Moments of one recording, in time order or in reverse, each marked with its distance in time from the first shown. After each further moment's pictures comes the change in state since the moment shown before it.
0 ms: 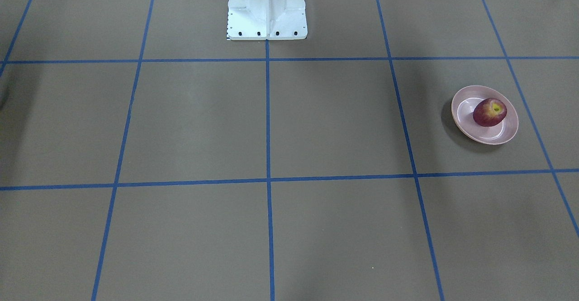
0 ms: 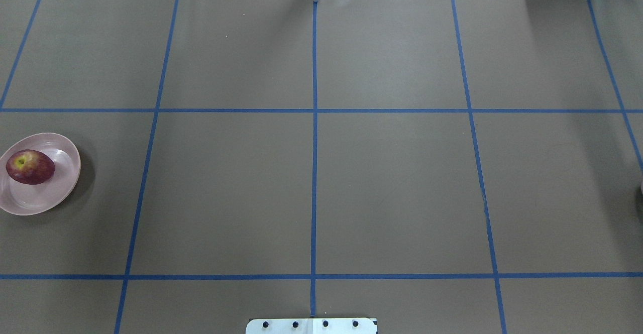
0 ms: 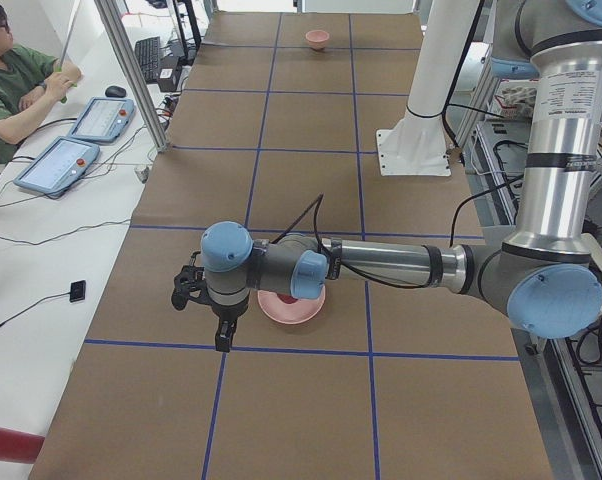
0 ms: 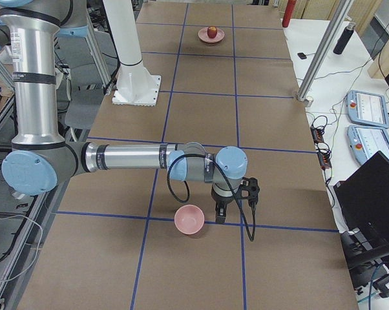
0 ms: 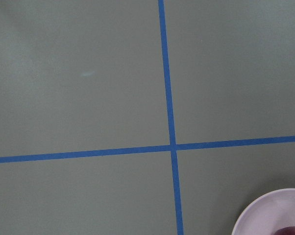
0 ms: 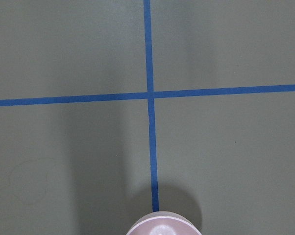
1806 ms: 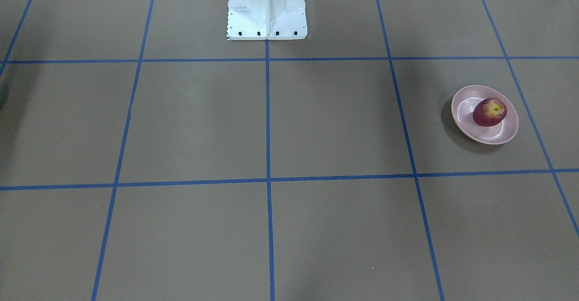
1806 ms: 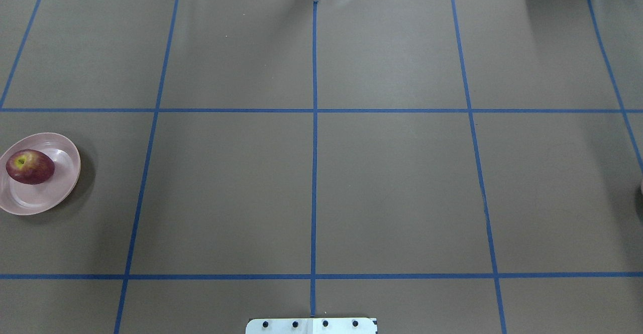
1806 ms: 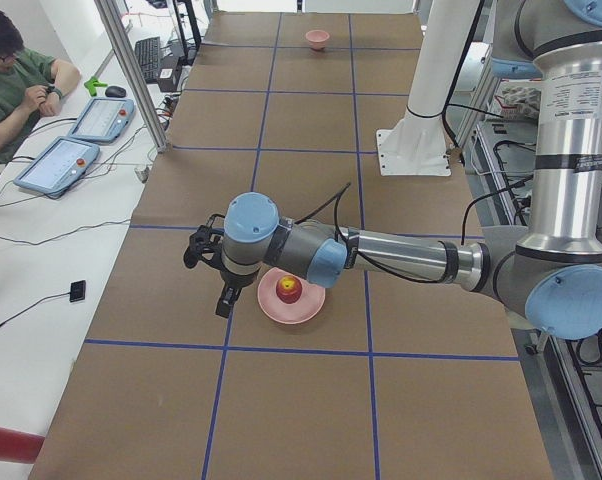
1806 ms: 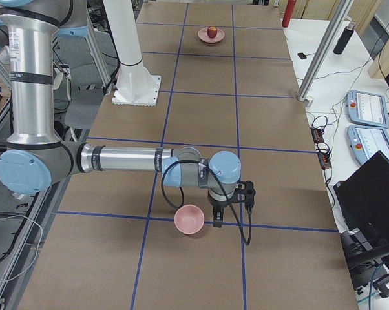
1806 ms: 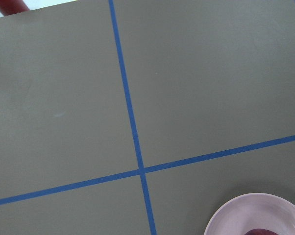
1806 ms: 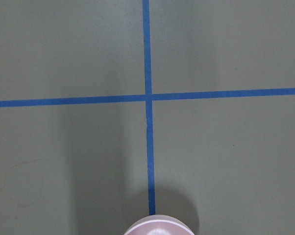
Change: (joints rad) left arm 0.007 0.070 -0.126 -0.154 -0.071 0.004; right arm 0.000 -0.122 -0.016 0.229 0.019 0.002
